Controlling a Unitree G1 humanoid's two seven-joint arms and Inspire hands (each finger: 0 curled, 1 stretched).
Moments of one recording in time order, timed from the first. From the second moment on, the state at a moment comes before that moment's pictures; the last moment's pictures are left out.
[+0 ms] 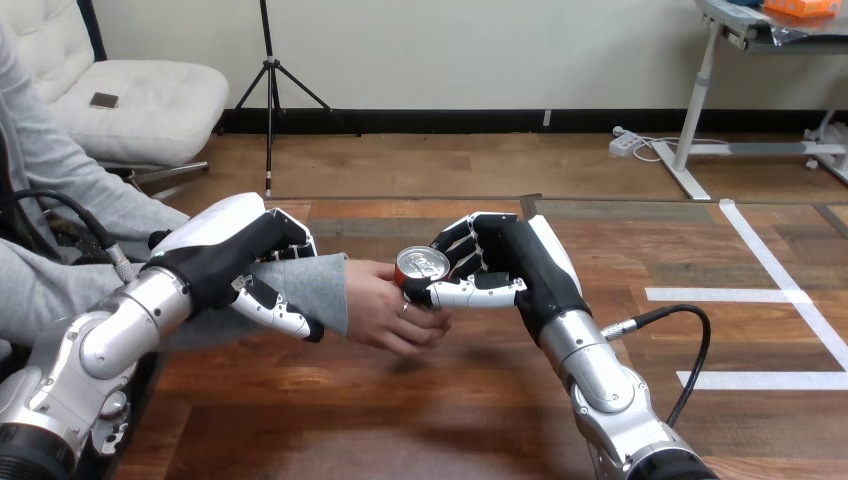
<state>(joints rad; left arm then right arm) -0.54 0.61 -0.25 0.78 0.43 -0.49 -0.22 -0.64 -0.04 0.03 1.16 -0.19 -0.53 0.00</state>
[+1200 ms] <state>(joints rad) -0.50 0.61 -0.25 0.69 0.45 -0.50 -0.17 -0.65 -0.04 0.03 1.02 -0.17 -0.49 0.07</state>
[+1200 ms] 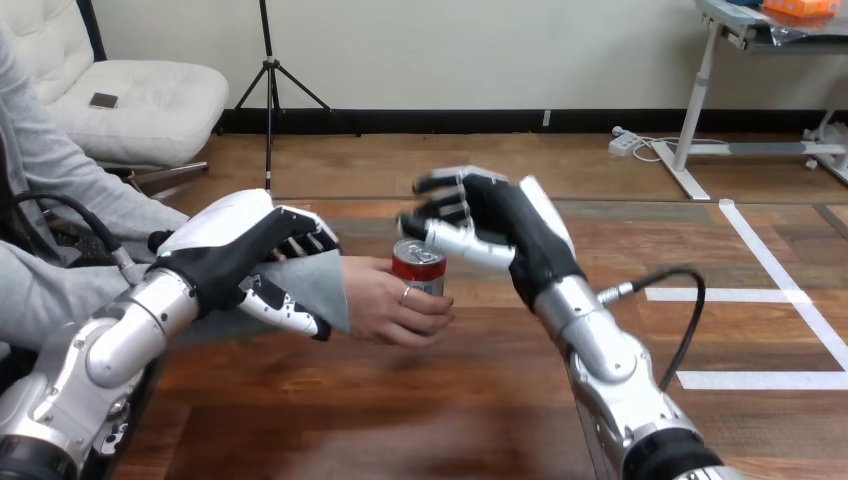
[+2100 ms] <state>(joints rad) -0.32 0.54 -0.10 0.63 0.24 -0.71 -0.01 -0.63 -0.09 0.02 0.84 -0.07 -0.51 0.17</state>
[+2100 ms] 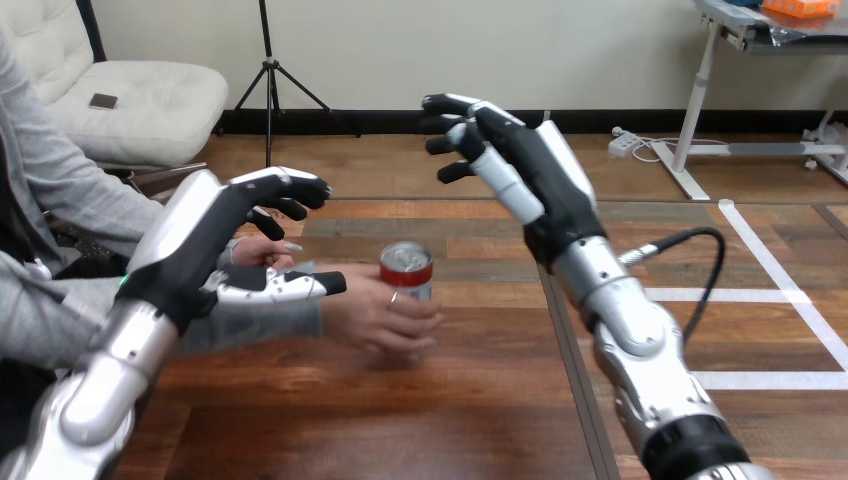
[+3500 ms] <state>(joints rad) -0.11 0.22 0.07 0.95 -0.12 -1.05 -0.14 -0.25 -0.15 -0.06 0.86 0.05 -0.69 0.24</state>
